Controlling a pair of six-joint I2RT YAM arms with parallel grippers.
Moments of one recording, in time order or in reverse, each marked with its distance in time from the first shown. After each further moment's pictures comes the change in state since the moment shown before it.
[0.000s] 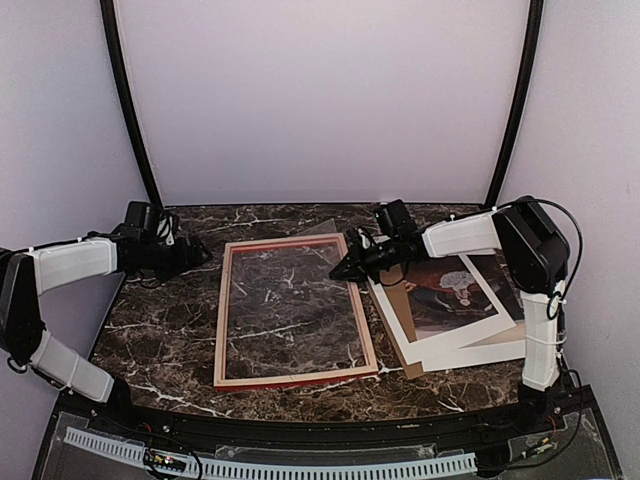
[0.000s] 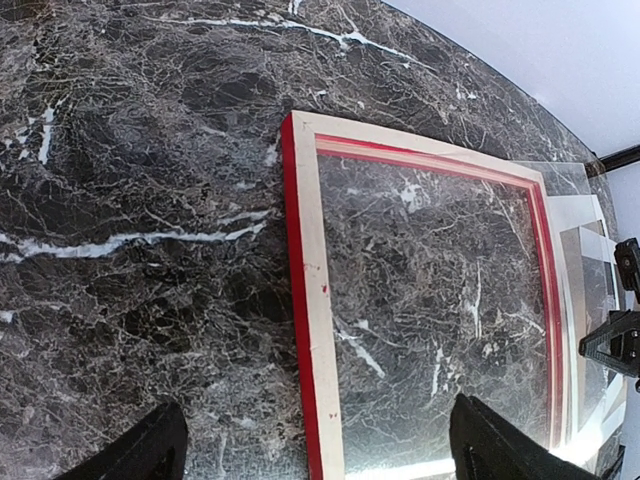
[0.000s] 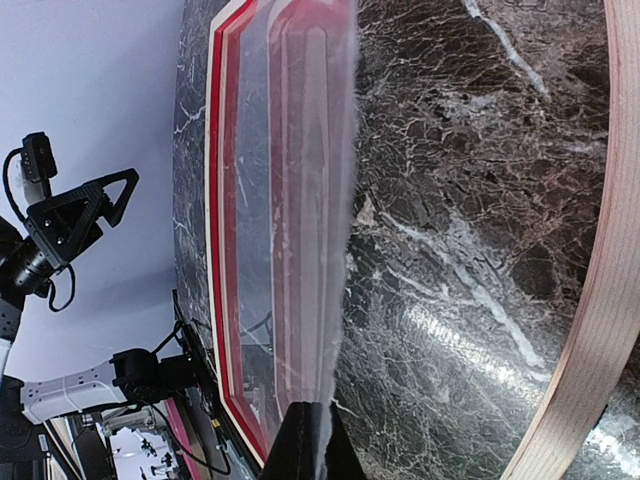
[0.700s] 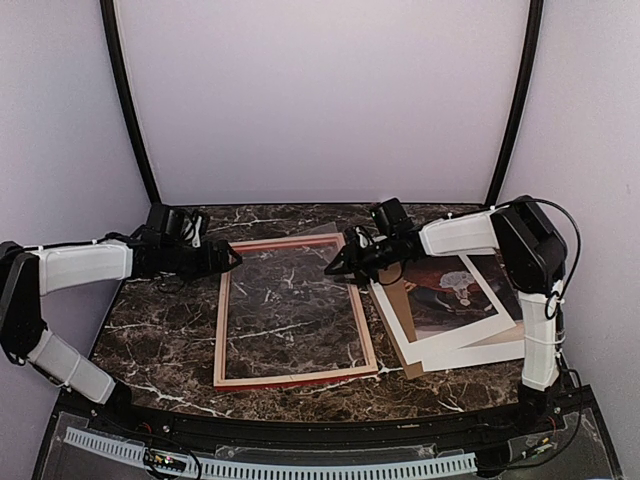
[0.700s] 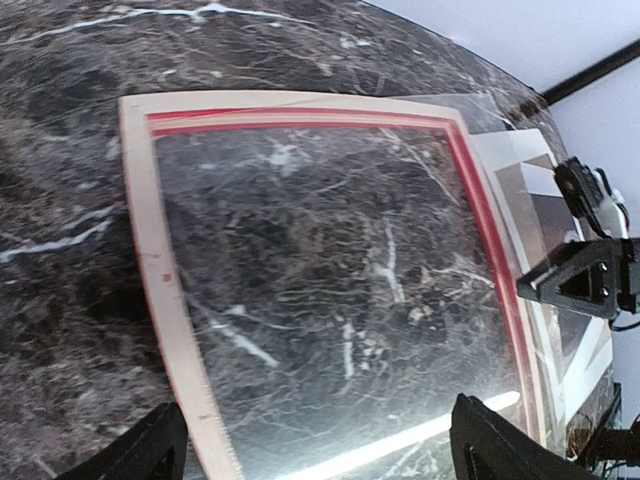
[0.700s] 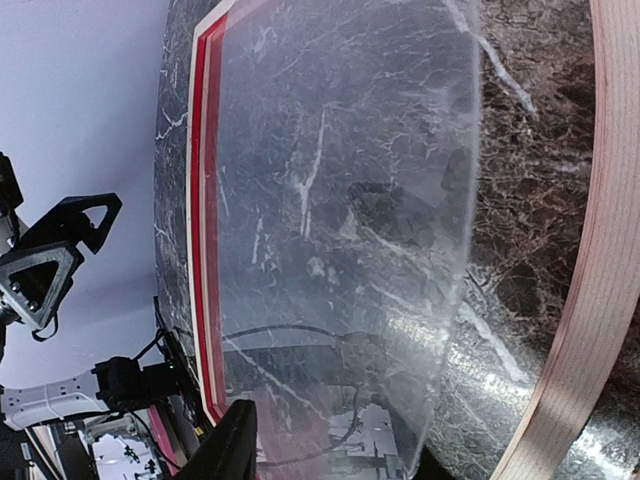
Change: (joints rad) left arm -0.163 0.028 0.000 0.082 0.031 0.000; right arm 0.009 0.015 0.036 -0.047 0.045 -0.039
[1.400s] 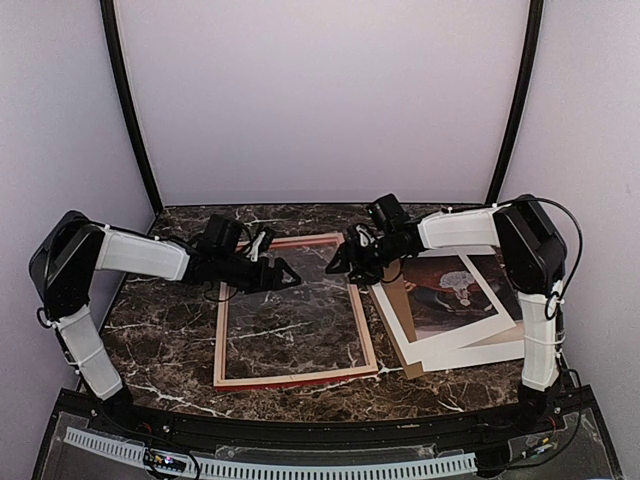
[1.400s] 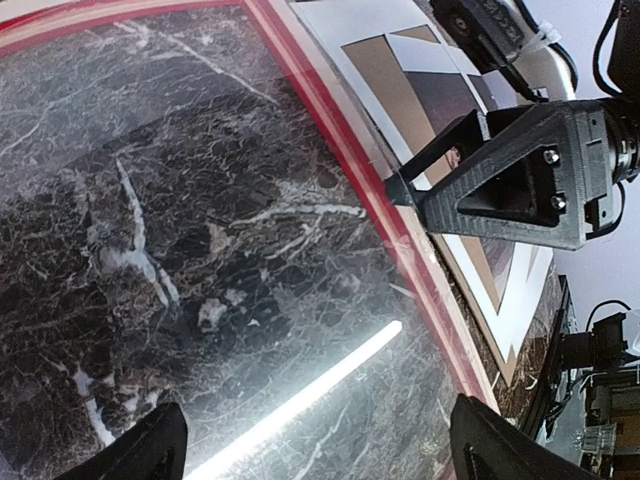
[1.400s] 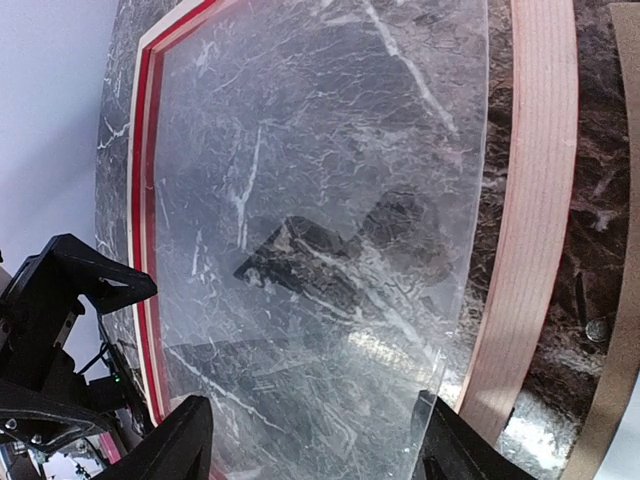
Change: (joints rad) left arm -0.245 0.335 0.134 0.232 0.209 -0.028; right arm 0.008 0.000 0.074 -0.179 0.148 -0.110
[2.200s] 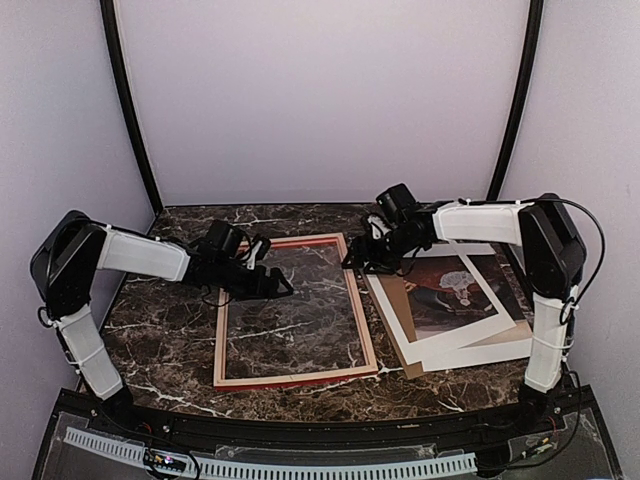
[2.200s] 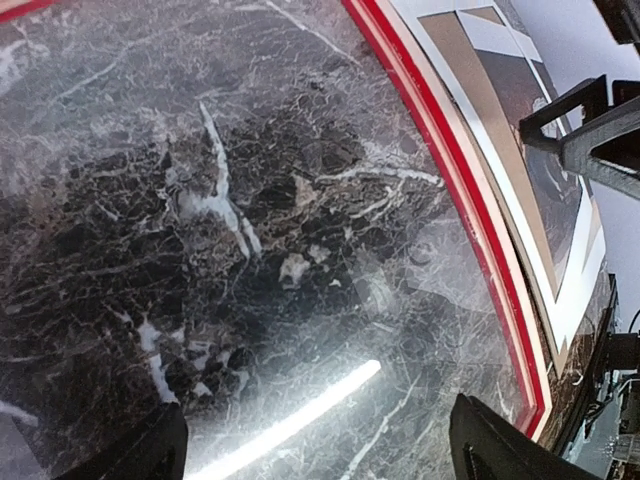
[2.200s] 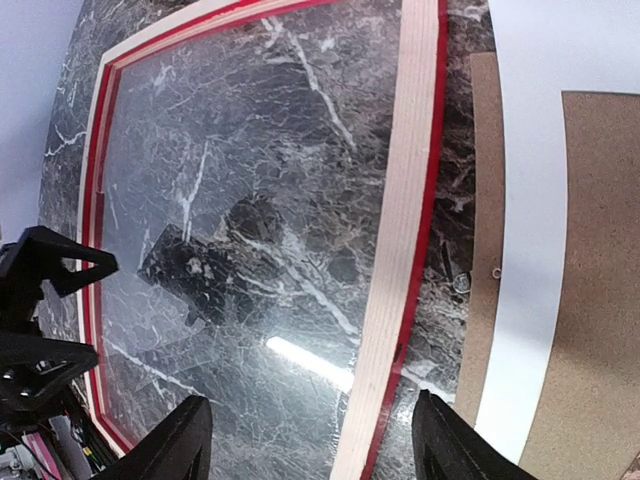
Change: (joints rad) left arm 0.000 0.026 0.000 -0.110 -0.087 0.039; right arm -0.015 -0.122 -0.026 -0.140 0.183 -0.135
